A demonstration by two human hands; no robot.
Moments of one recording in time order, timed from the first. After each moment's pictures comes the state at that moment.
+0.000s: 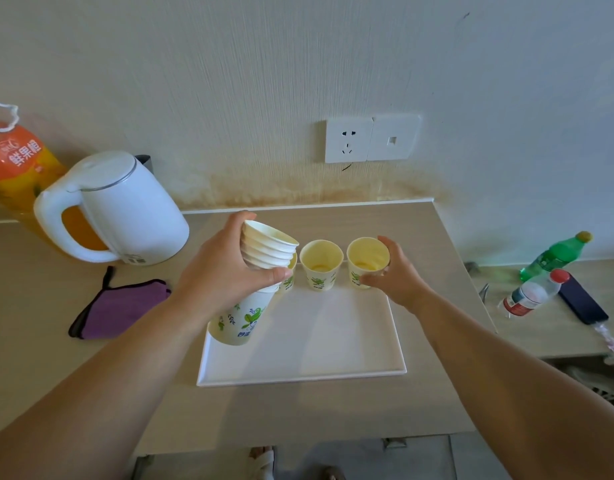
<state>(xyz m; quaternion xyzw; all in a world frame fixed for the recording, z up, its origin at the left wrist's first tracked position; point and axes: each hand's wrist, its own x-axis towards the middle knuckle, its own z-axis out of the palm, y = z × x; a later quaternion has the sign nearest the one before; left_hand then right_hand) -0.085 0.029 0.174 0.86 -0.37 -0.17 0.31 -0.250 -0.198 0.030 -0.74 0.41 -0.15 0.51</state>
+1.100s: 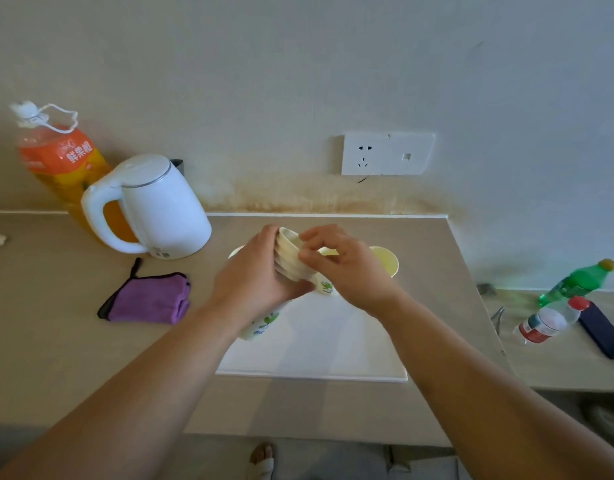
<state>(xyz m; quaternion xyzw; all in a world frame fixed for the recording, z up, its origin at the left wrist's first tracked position) -0.120 0.024 0.171 0.88 -0.37 -0.10 0.28 -0.219 -0.092 0.159 -0.79 0.18 -0.20 0.56</state>
